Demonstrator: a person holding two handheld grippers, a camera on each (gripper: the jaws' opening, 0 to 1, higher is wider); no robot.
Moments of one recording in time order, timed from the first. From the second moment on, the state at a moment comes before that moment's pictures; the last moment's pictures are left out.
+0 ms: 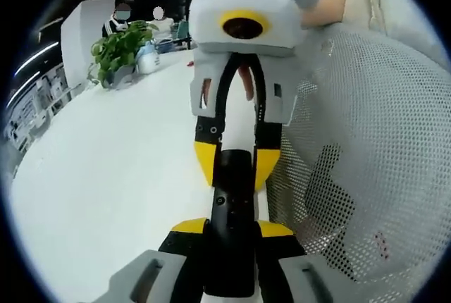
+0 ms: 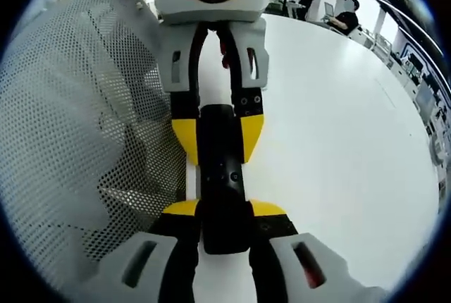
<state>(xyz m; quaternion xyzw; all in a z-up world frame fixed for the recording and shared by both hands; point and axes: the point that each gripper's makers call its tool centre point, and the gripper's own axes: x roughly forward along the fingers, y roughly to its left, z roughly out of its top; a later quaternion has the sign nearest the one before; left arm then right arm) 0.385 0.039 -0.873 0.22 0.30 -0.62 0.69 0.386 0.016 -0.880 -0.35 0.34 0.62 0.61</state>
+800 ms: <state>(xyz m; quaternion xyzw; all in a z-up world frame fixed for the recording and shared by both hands) 0.472 0.053 -0.796 0.06 0.23 -0.46 0.86 0.389 0.017 -0.881 -0.33 0.36 0.62 0.62</state>
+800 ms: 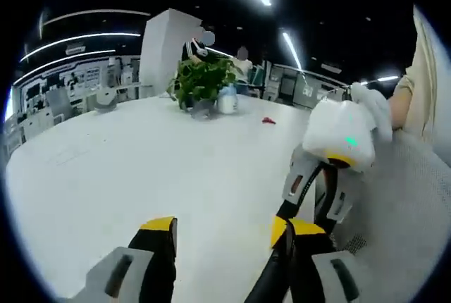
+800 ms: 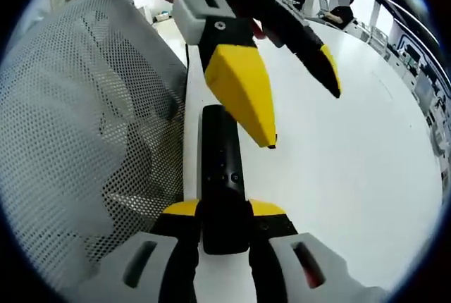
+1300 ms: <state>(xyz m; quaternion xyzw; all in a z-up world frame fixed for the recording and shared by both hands) 0.488 0.062 -0.733 0.02 0.17 -0.42 0.89 0.391 0.017 -0.880 -0.33 0.36 0.62 0.62</state>
